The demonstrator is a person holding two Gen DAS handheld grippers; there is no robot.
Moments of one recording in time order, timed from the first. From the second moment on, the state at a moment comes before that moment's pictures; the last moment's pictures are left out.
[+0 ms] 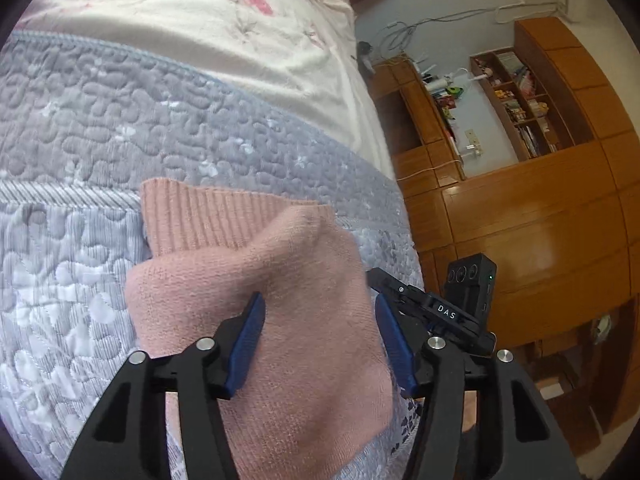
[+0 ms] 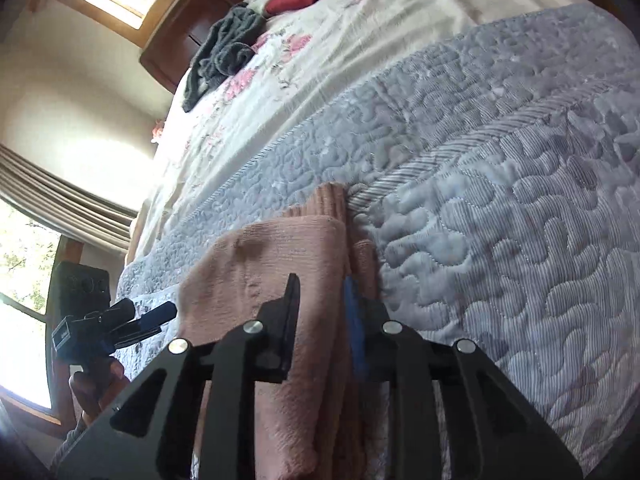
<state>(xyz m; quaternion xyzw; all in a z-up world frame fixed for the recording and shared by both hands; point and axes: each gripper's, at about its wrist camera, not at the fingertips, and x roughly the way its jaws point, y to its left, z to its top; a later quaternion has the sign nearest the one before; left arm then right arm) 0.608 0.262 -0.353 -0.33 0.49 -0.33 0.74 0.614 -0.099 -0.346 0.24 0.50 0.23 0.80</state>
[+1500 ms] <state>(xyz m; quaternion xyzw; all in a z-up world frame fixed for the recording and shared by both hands) 0.430 0.286 -0.394 -0.31 0.54 -0.25 0.74 0.488 -0.075 -0.364 0.16 0.60 0.28 0.73</state>
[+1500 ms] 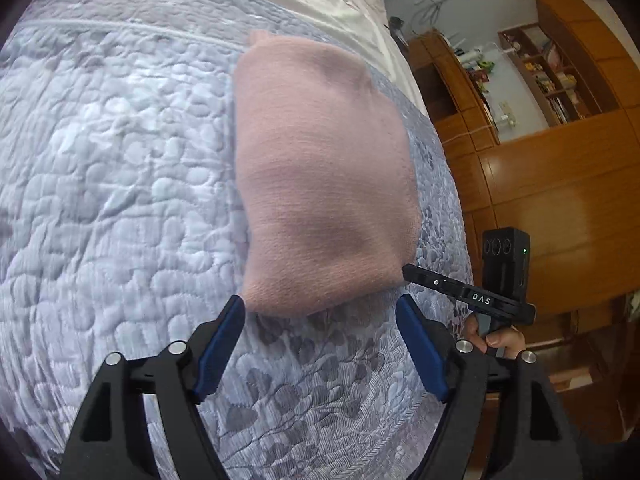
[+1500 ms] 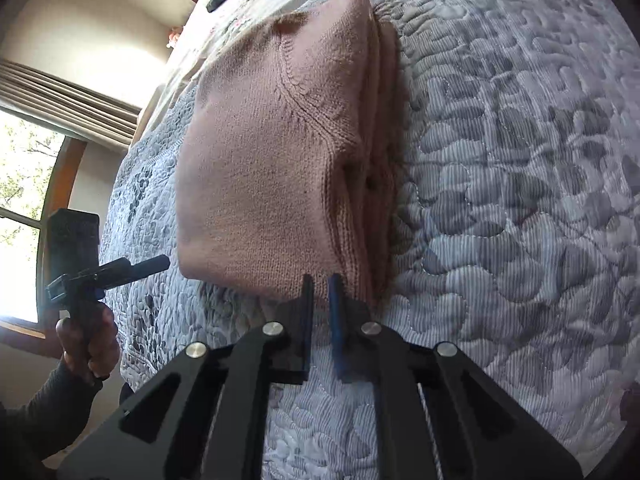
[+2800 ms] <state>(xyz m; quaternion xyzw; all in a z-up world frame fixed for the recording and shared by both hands) 0.502 0.257 -0.459 -0.40 0.56 -0.29 0.66 0.683 -0.043 -0.405 0.31 0.60 0.35 0.64</state>
